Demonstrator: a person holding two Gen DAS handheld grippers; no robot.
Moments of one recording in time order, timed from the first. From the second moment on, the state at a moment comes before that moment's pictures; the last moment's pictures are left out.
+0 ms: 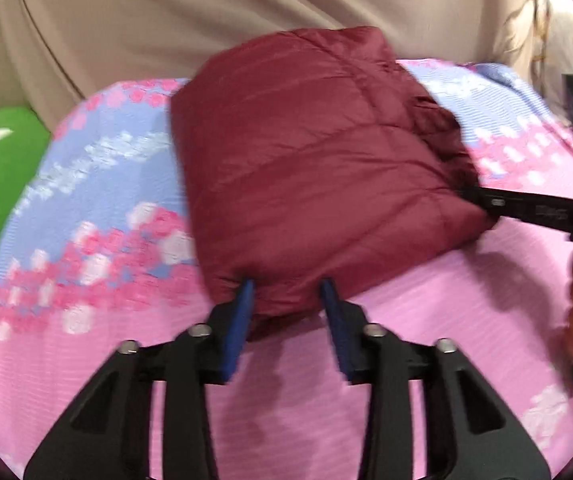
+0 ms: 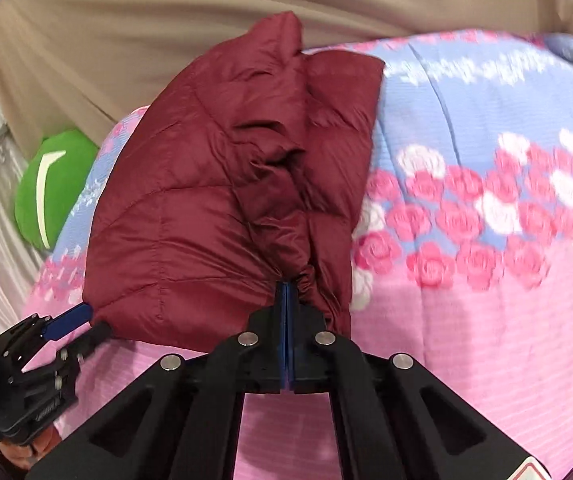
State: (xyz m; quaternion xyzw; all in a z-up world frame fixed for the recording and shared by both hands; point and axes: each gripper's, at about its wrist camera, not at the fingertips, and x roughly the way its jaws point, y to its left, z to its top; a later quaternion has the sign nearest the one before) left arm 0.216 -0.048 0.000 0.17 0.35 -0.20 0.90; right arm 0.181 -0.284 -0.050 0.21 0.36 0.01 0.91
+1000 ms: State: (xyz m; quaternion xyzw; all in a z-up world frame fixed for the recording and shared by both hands) left arm 0.154 -0.057 -0.014 0.11 0.34 -0.11 0.93; right arm 0.080 -0.220 -0.047 0.09 0.36 -0.12 0.92
